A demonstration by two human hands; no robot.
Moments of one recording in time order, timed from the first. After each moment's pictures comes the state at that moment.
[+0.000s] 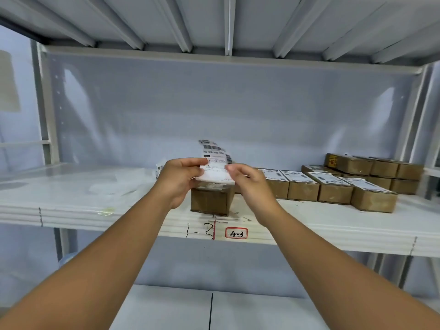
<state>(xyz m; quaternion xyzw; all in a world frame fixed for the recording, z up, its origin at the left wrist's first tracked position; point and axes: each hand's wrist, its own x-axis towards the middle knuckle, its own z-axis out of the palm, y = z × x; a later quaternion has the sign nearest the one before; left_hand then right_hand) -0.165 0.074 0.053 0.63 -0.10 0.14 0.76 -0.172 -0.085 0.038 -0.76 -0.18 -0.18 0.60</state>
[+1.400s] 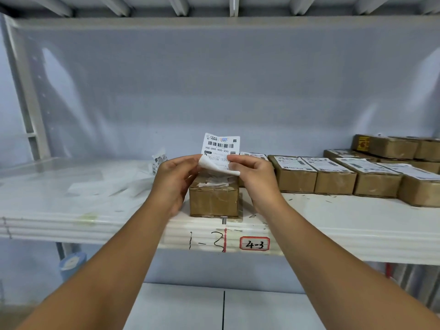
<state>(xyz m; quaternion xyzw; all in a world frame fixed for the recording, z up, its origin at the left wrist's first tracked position) -0.095 0.090 0.016 0.56 -0.12 0.17 0.80 -0.086 -0.064 0.018 -0.66 -0.13 -0.15 0.73</state>
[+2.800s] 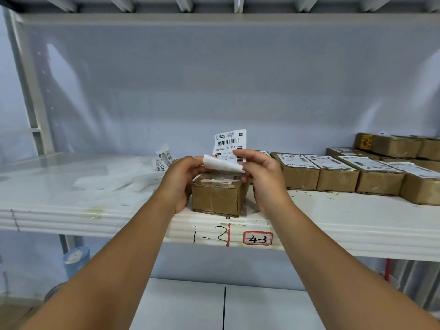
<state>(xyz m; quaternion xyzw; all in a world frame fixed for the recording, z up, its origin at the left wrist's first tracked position) -0.097 0.089 0.013 0.58 -0.08 0.08 0.81 -0.101 -0.066 0.018 -0.61 -0.16 -0.16 0.76</state>
